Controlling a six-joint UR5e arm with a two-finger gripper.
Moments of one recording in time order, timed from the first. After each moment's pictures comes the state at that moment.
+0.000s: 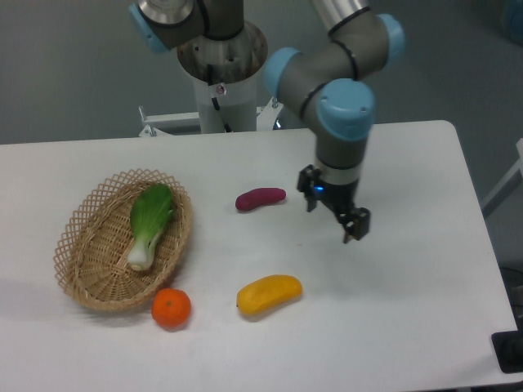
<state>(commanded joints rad) 2.63 -1.91 -1.65 -1.03 1.52 1.50</state>
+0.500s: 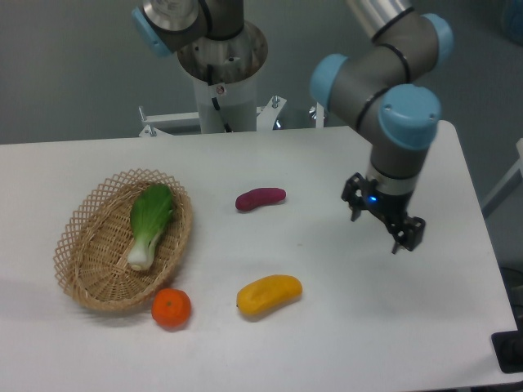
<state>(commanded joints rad) 2.68 -2.01 -1.47 -1.09 1.52 1.51</state>
